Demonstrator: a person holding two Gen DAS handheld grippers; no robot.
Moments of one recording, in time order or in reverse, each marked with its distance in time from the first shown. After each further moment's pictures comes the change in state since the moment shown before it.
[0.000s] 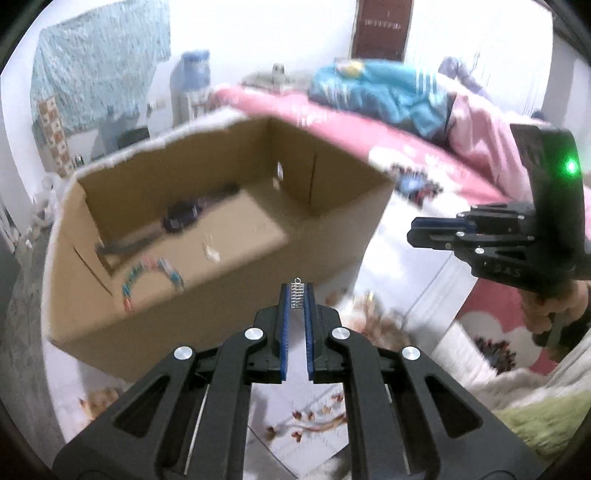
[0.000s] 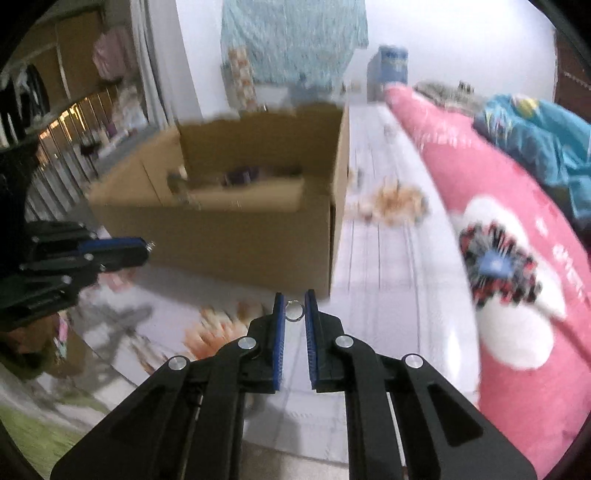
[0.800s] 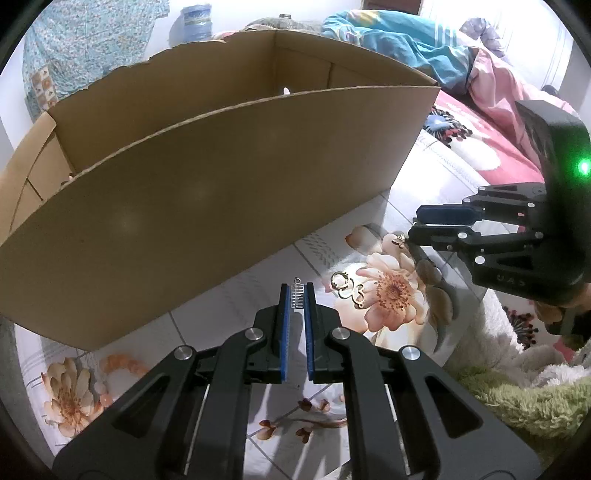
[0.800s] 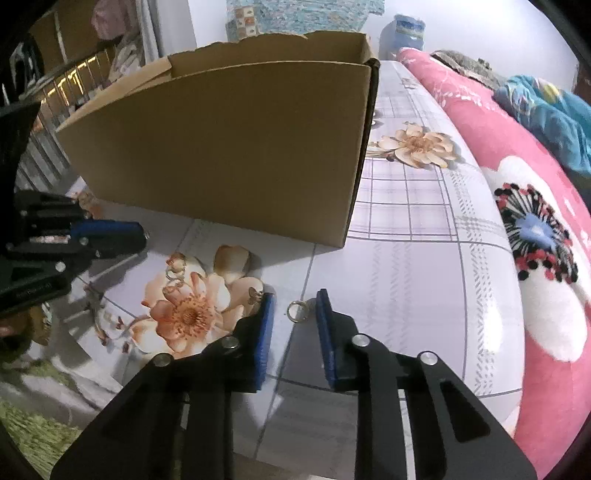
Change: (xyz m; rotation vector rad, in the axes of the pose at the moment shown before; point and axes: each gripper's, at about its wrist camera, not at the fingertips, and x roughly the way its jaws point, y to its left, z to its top) left arm 0.070 0.002 -0.046 -0.023 0.212 0.016; right arm 0.074 -0.001 -0.047 -0.071 0.231 -0.049
